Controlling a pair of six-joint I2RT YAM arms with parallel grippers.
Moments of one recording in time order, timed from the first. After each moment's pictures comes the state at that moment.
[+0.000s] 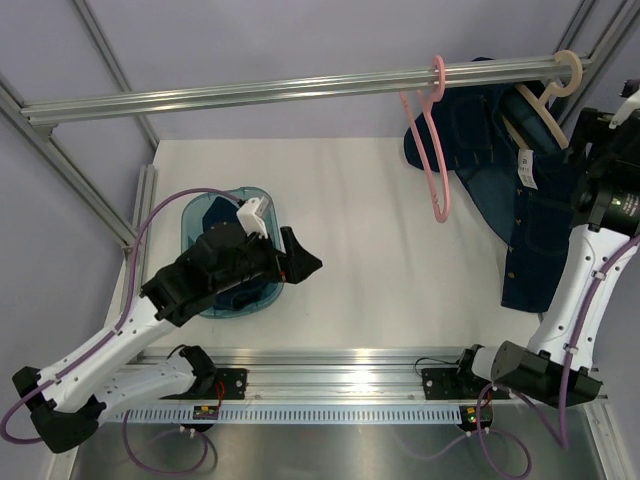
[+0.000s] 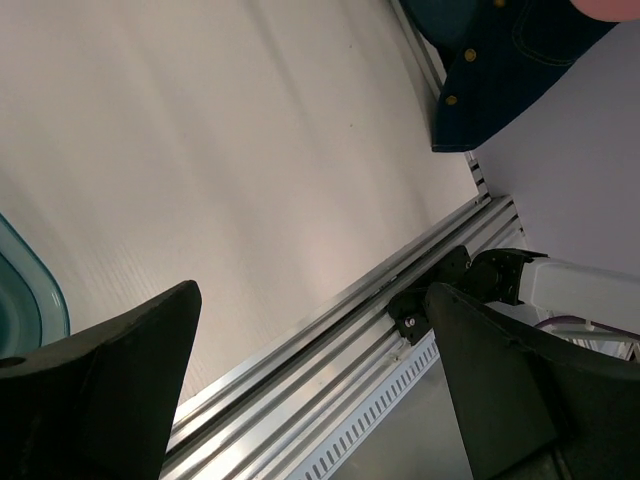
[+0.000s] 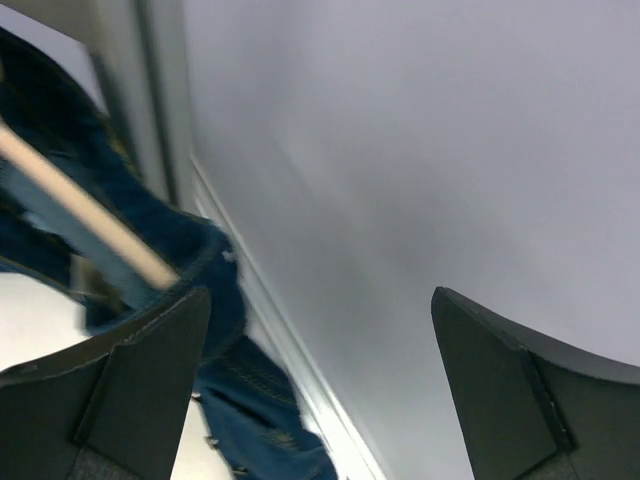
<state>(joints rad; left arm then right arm) -0.82 0.88 0.97 -0.51 0.04 -0.70 -0.39 1.27 1.76 -0.68 0.23 -0.19</state>
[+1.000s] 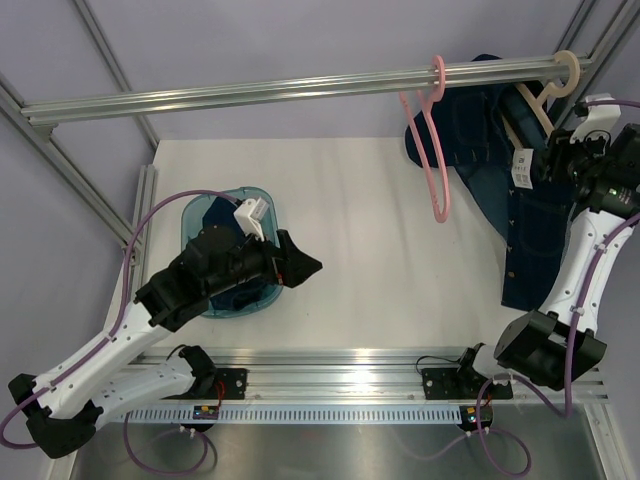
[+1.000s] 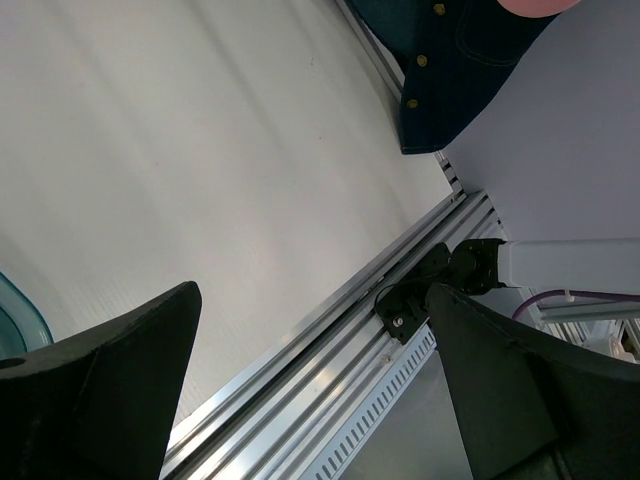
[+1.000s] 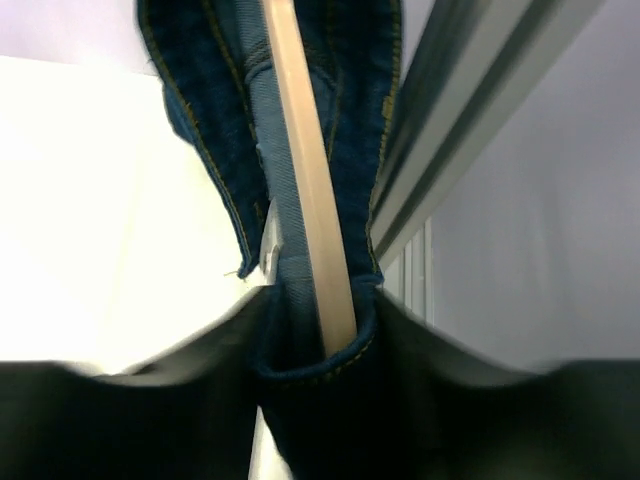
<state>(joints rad) -0.82 0.82 0.94 -0.44 0.10 -0.65 -0.54 1.36 1.56 -0.56 -0.55 -0.33</state>
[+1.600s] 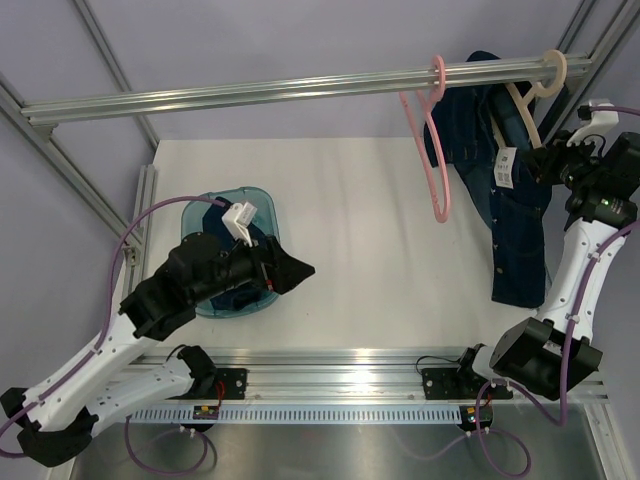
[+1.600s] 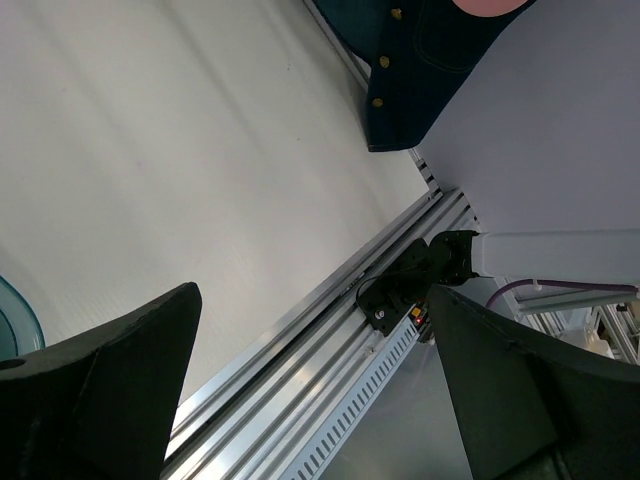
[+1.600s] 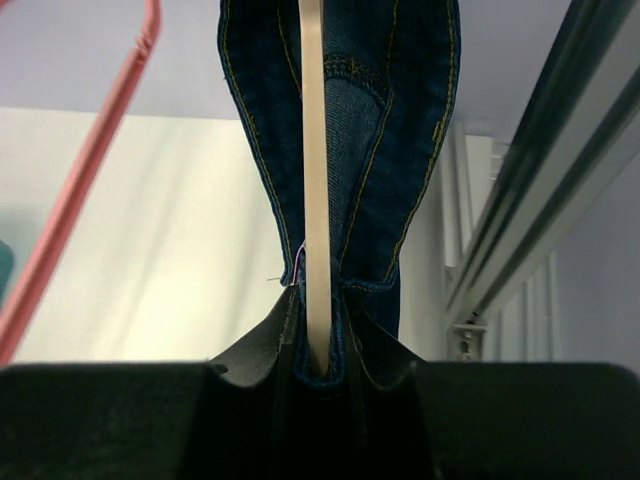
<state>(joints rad) -0.82 0.75 0.94 -0.47 0.13 -0.66 -0.54 1.30 1.45 -0.44 -0.76 -0.11</state>
